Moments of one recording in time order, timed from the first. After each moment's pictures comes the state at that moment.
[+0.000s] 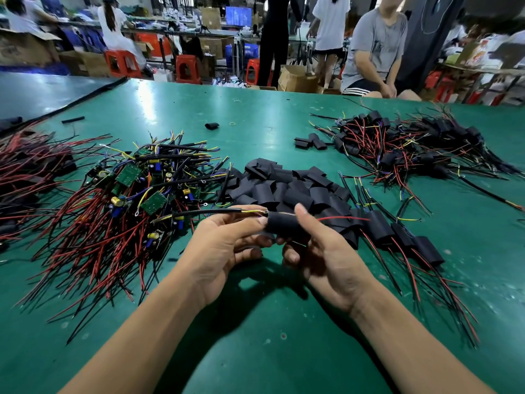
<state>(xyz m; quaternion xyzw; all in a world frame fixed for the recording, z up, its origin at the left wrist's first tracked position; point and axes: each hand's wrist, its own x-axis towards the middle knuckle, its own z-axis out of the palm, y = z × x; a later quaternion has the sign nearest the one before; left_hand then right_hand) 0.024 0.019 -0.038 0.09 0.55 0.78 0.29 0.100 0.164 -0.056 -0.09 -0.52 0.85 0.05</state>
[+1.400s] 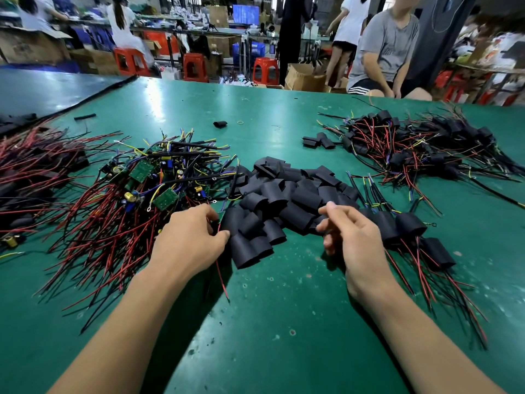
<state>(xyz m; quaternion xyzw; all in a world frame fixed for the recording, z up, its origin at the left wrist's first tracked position) -0.027 -0.024 -0.063 0.18 0.94 0.28 -0.02 0.092 0.190 -0.071 -0.23 -0.62 0.70 0.27</state>
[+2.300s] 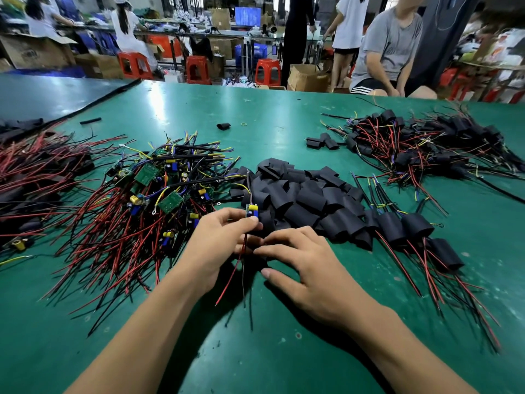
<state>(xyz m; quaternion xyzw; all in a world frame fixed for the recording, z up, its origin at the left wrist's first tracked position) -0.007 0.009 -0.058 0.07 0.65 0.72 0.23 0.101 0.157 -0.083 0.07 -0.96 0.22 0.16</state>
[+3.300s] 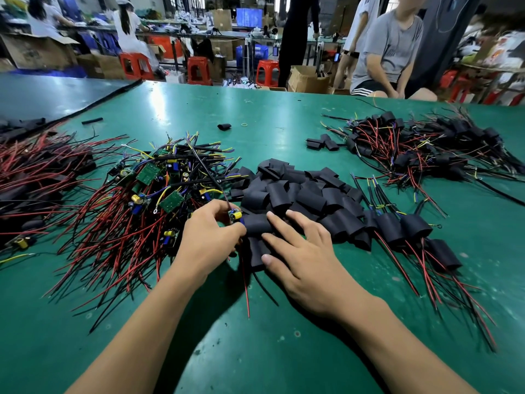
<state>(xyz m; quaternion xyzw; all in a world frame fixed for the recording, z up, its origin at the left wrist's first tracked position) -0.013 -0.004 -0.059 0.13 0.80 0.59 0.06 0.090 0.156 -0.087 0.03 -0.99 0.09 0.13</state>
